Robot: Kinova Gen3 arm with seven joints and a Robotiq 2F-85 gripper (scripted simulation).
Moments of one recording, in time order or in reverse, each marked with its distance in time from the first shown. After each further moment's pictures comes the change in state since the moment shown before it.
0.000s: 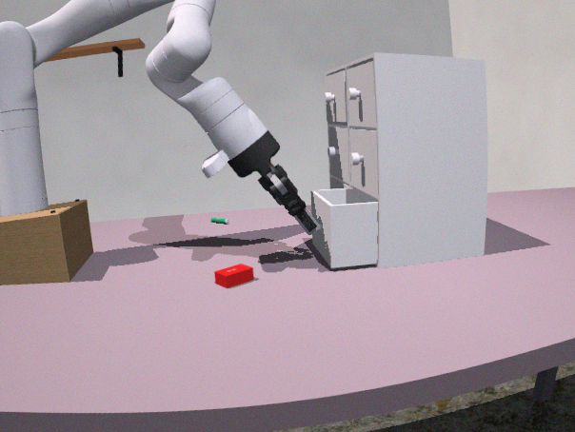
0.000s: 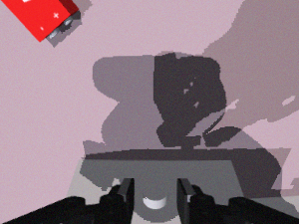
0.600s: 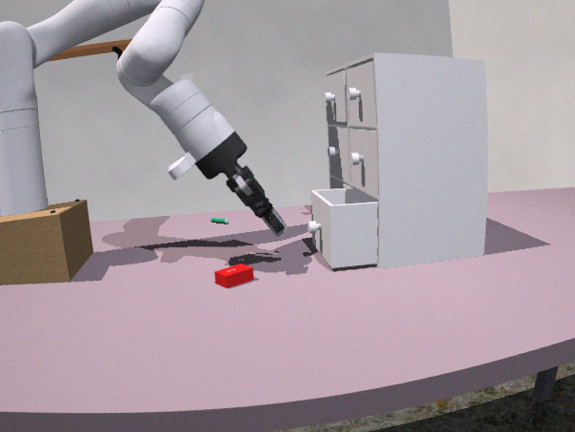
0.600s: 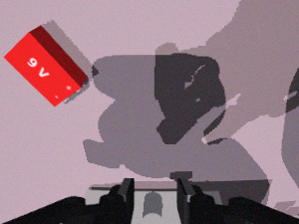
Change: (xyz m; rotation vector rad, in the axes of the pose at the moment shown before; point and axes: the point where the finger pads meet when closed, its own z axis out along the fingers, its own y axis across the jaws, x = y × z) arm 0.038 0.002 -0.028 -0.003 -0.003 -0.003
